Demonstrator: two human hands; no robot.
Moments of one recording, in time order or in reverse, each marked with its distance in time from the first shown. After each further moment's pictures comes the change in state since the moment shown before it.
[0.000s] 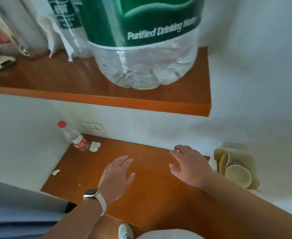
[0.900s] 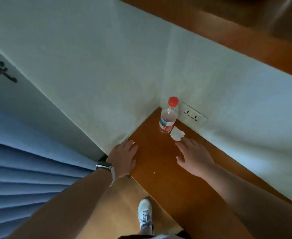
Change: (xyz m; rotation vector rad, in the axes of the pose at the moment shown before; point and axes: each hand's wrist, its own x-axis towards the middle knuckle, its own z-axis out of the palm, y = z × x) left_hand -0.034 -0.370 0.023 0.072 -0.149 -0.251; right_hand 0.266 -0.272 0.156 -0.266 -0.323 -0.269
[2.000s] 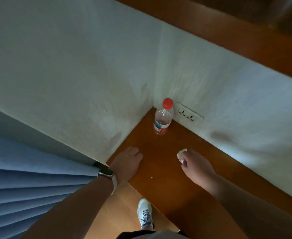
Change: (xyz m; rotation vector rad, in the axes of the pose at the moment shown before) left_hand 0.020 0.018 -0.003 -0.110 0.224 0.291; right_hand -0.007 0.010 0.026 0.260 0.001 0.119
